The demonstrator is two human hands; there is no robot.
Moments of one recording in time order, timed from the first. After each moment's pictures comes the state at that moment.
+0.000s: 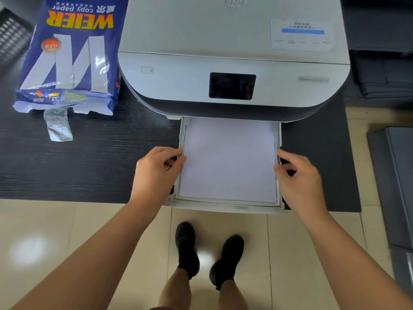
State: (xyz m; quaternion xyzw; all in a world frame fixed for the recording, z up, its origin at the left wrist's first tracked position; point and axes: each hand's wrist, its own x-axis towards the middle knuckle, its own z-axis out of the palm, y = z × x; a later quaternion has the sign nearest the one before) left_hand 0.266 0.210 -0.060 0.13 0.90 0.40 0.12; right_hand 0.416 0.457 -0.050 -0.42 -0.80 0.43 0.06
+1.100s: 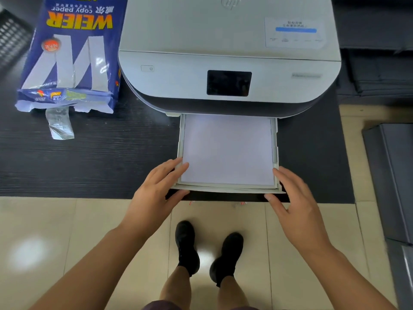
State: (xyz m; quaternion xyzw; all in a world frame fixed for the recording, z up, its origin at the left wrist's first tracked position) left_hand 0.305 0.167 -0.063 0.35 0.88 0.28 0.13; right_hand 0.483 0.429 -0.052 -0.29 -0.90 0.33 0.01
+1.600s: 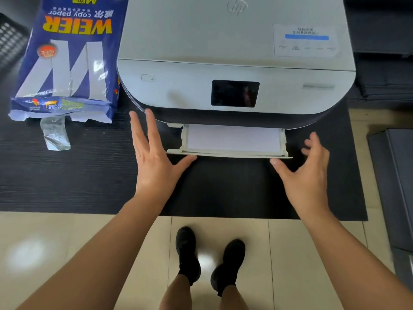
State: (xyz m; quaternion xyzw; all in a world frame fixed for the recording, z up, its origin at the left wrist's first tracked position) left_hand 0.238 0.228 -0.067 0.15 0.92 0.35 0.06; right_hand 0.392 0.466 -0.050 -0.44 -0.81 0.38 0.11
